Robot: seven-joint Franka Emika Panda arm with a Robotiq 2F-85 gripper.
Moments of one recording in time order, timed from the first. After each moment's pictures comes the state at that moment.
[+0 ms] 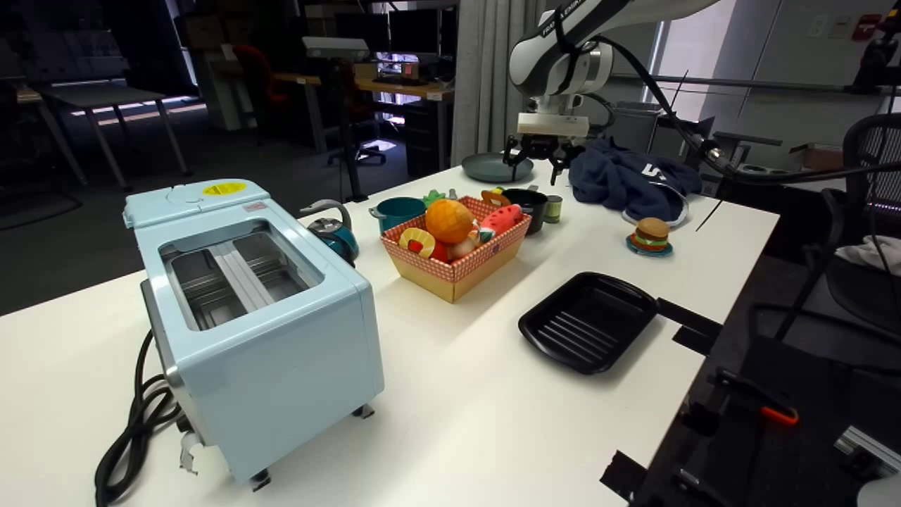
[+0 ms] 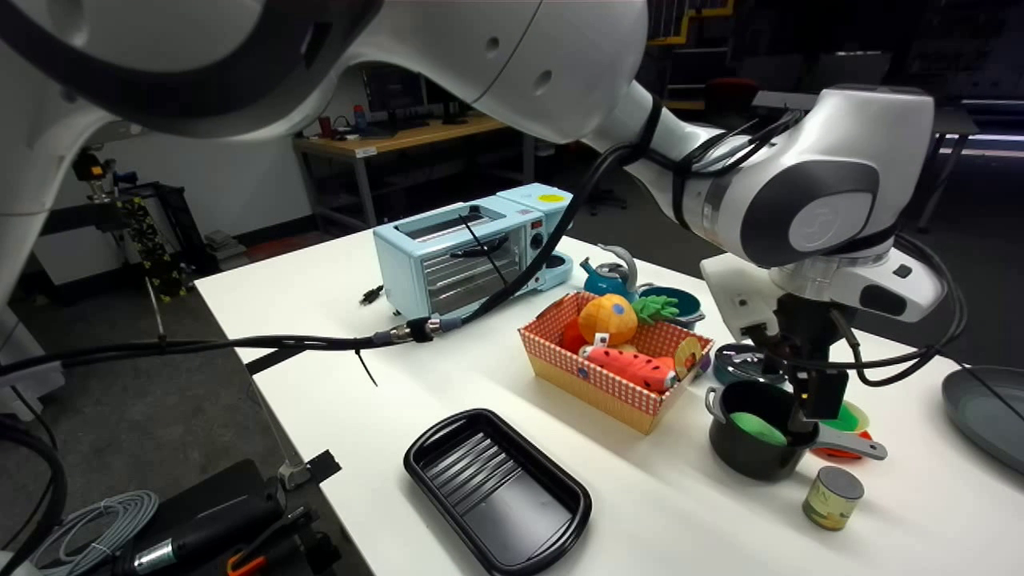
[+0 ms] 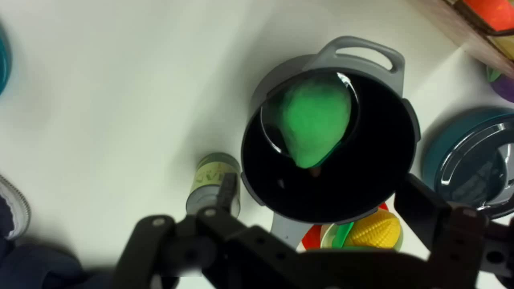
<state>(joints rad) -0.23 0.69 -0.23 -1.45 0.17 2.23 0.43</state>
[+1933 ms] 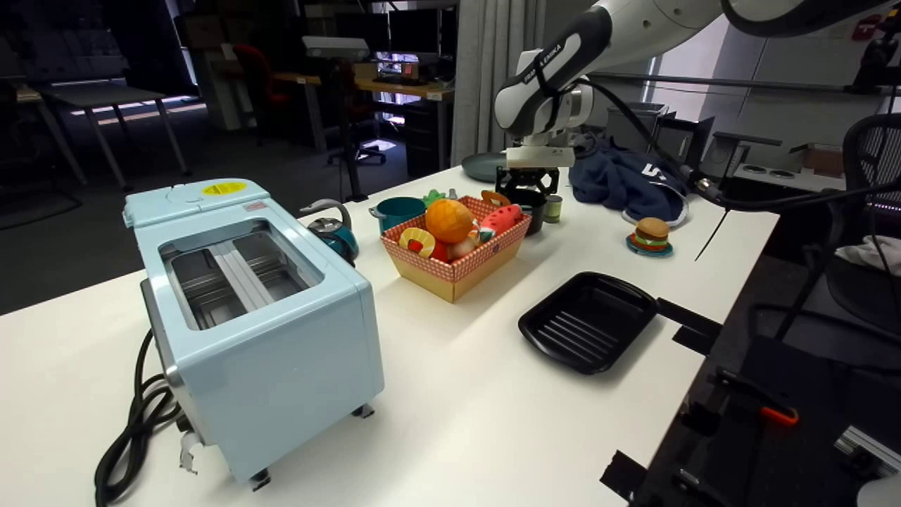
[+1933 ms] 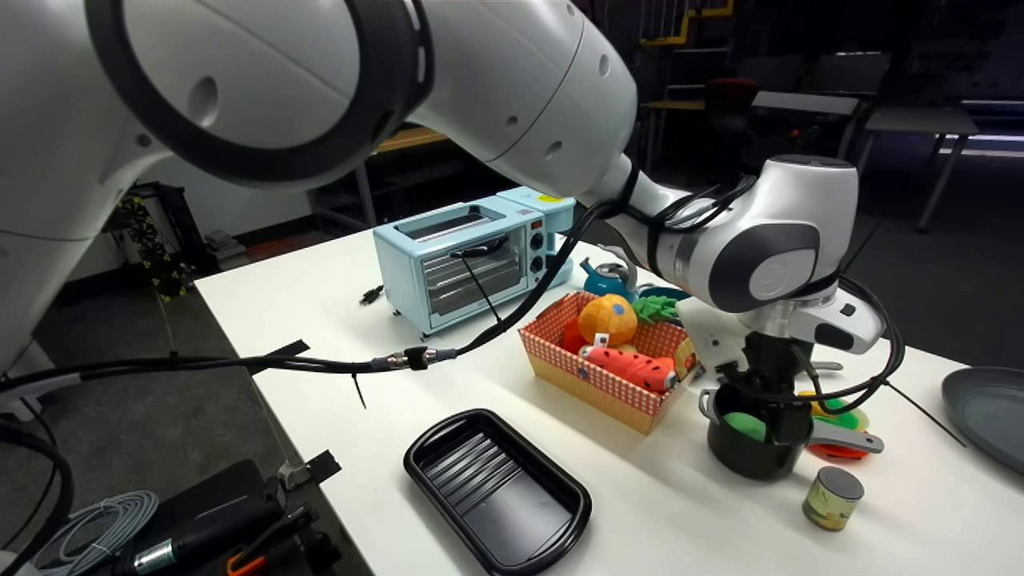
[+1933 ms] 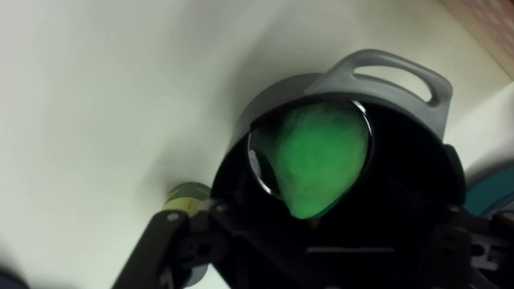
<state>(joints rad) -0.19 0.79 -0.22 -1.45 0.12 2.32 0.43</state>
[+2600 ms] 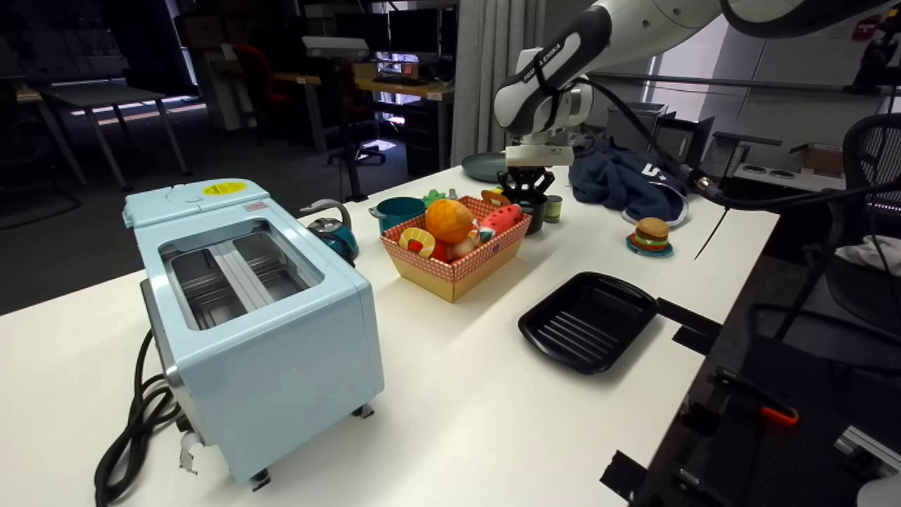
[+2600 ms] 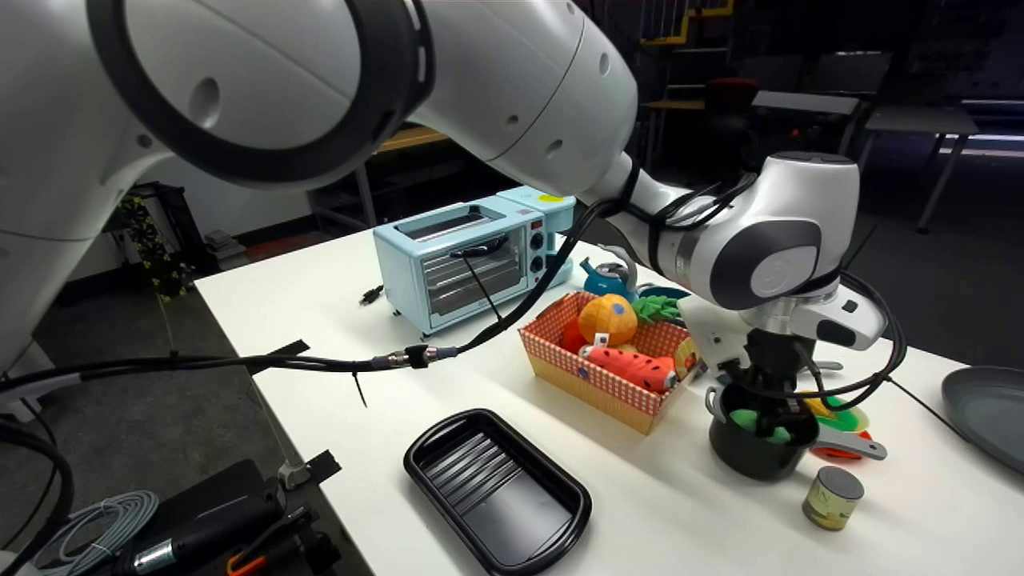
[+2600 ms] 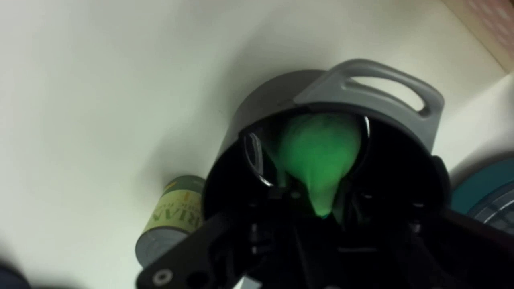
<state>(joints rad) -0.19 0.79 -0.22 -1.44 0.12 2.32 0.43</state>
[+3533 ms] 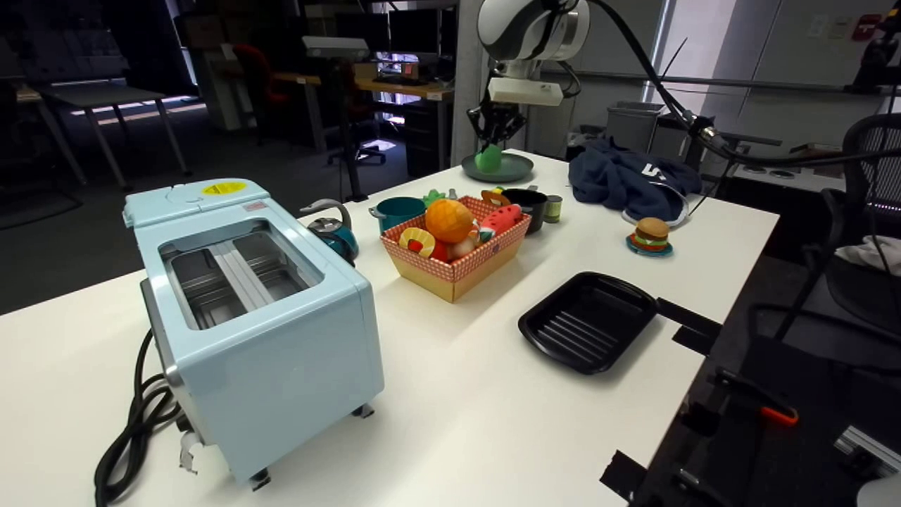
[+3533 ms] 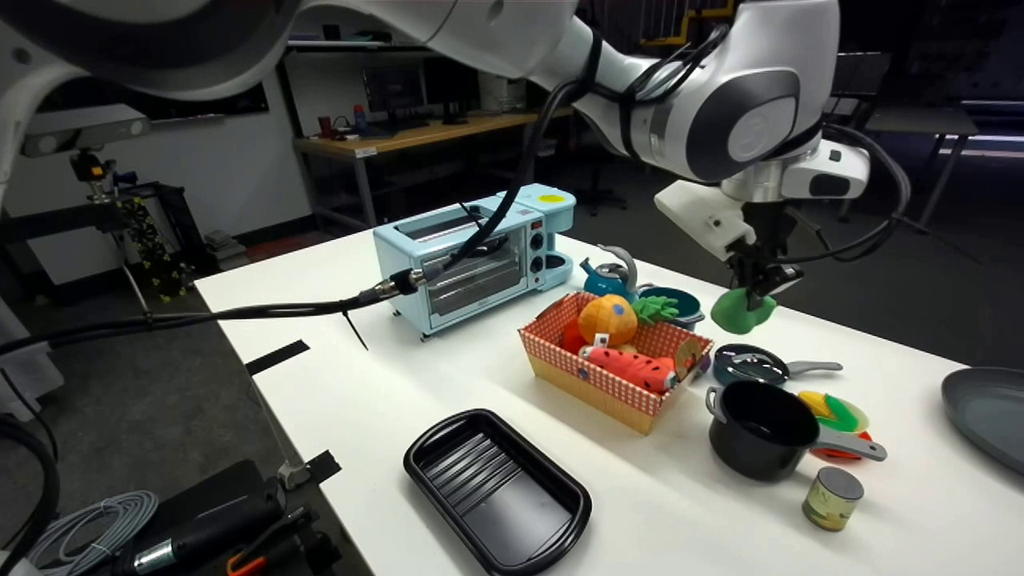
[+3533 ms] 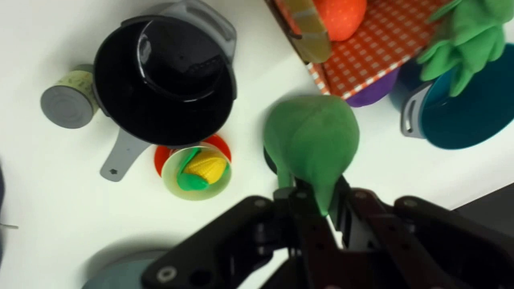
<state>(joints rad) -0.18 0.59 -0.12 -1.44 0.13 2.32 0.22</state>
